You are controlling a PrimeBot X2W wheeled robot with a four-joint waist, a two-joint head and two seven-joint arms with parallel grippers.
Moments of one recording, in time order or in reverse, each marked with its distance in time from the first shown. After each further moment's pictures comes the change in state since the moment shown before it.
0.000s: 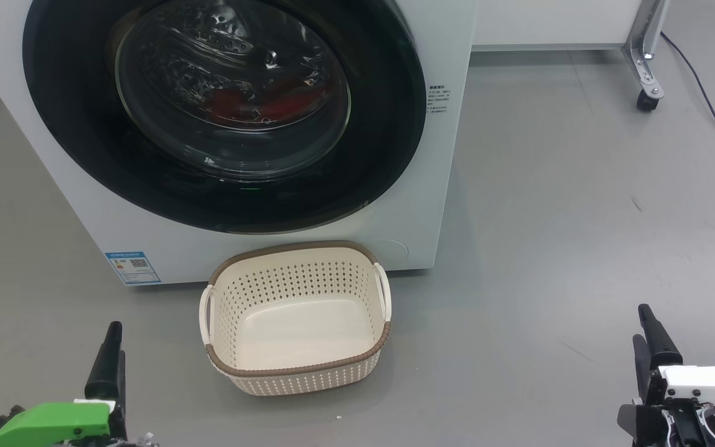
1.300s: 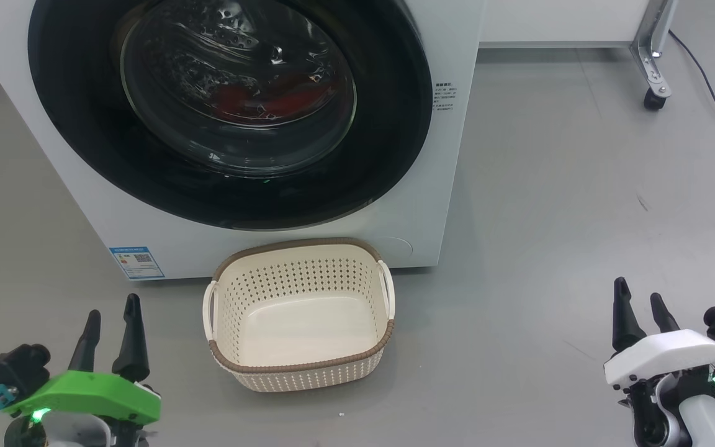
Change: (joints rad) left arm -0.034 0.120 -0.169 -0.064 0.751 0.097 -0.161; right arm -0.057 -0.155 0.249 0.007 -0.727 -0.117 -0.155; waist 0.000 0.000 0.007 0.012
